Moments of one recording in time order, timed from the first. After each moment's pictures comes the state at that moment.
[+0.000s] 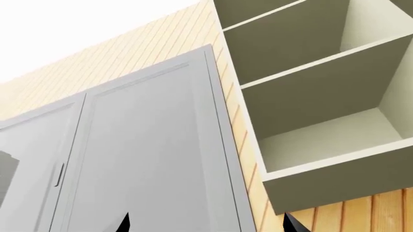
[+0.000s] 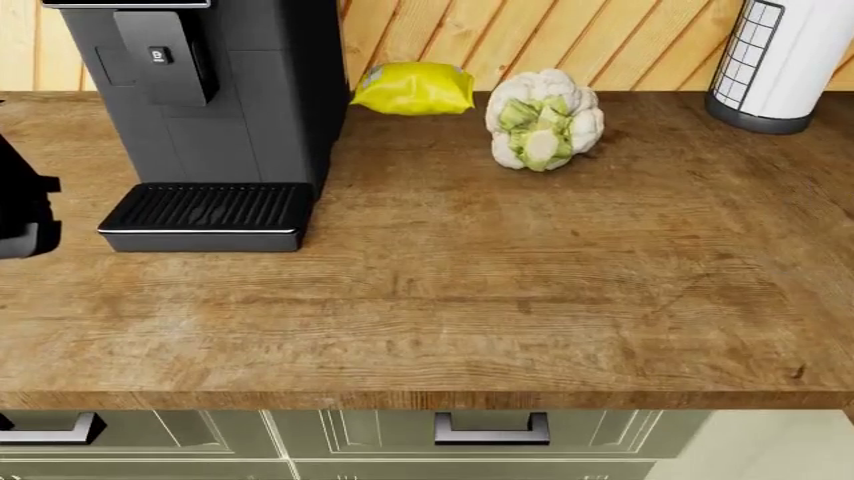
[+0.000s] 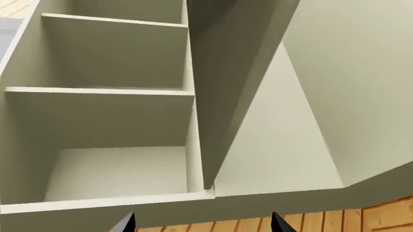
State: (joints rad) left arm -2.10 -1.42 1.96 1.05 -0.73 -0.02 -1.42; right arm 1.16 1.30 -0.47 -0.91 1.20 0.13 1.18
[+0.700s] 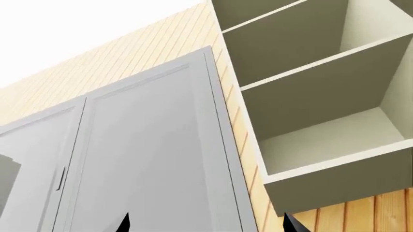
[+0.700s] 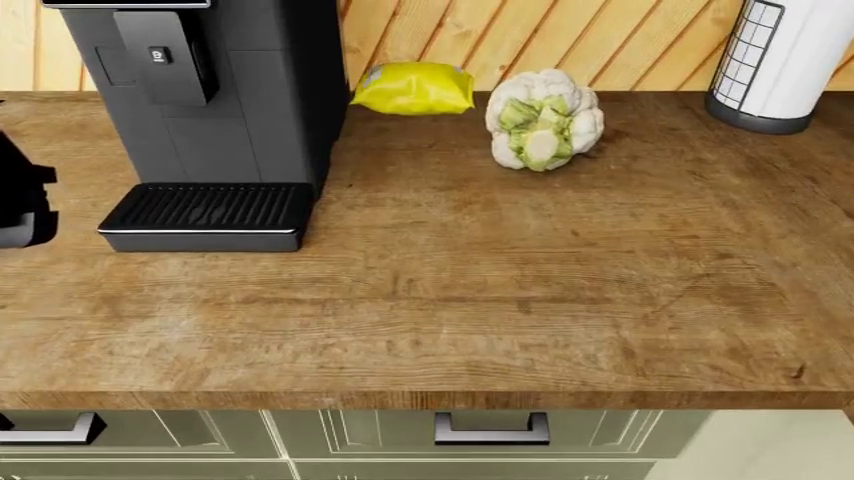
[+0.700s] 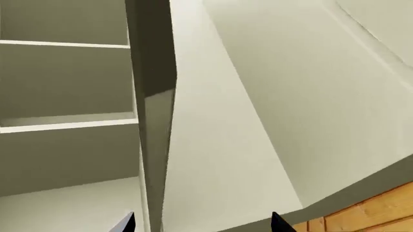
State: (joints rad) left arm -2.33 -1.40 2.17 1.05 -0.76 -0.02 -1.45; right arm 1.31 1.22 -0.41 -0.61 1.22 0.17 1.06
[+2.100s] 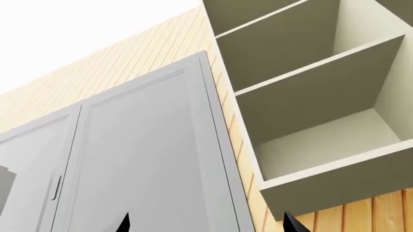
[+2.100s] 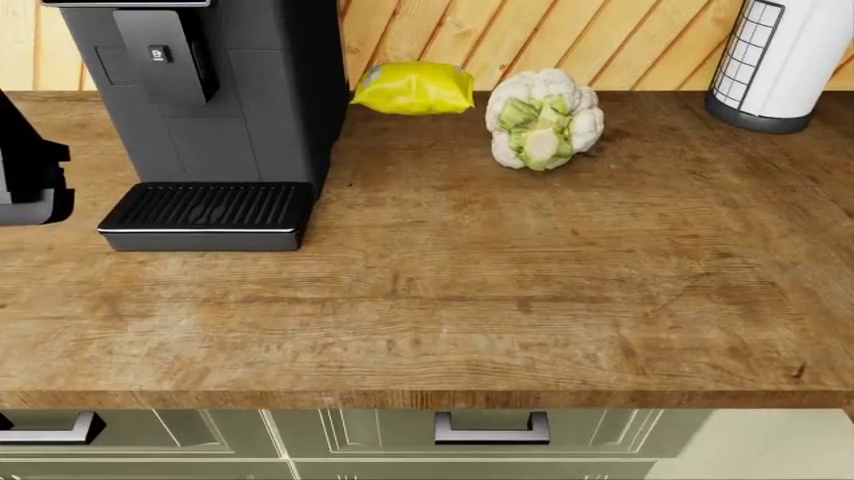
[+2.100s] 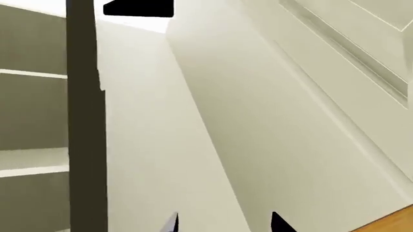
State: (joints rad) left arm -2.35 -1.34 2.11 1.05 -0.83 -0.08 -1.45; right arm 1.66 1.04 -0.47 -0.36 1.05 0.44 1.01
